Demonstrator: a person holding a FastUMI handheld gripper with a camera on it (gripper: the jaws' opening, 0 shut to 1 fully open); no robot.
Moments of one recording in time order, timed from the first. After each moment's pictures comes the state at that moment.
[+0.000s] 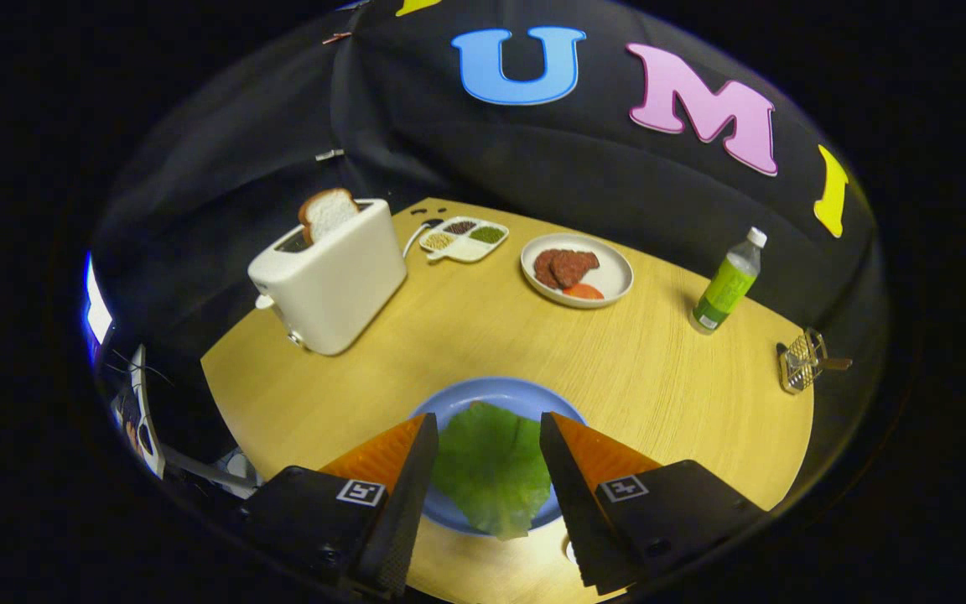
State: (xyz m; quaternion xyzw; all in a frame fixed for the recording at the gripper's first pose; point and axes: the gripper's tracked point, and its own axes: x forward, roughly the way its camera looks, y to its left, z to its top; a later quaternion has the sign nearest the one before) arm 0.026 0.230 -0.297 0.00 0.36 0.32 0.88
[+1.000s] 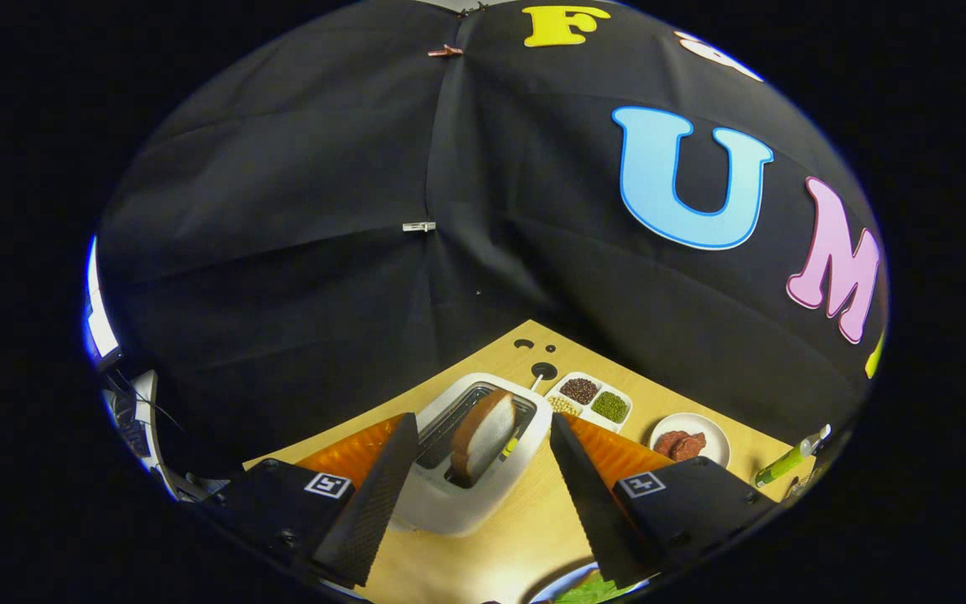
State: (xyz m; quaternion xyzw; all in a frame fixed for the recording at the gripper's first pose) arm 0.098 0.502 -0.170 -0.03 0.24 0.39 0.89
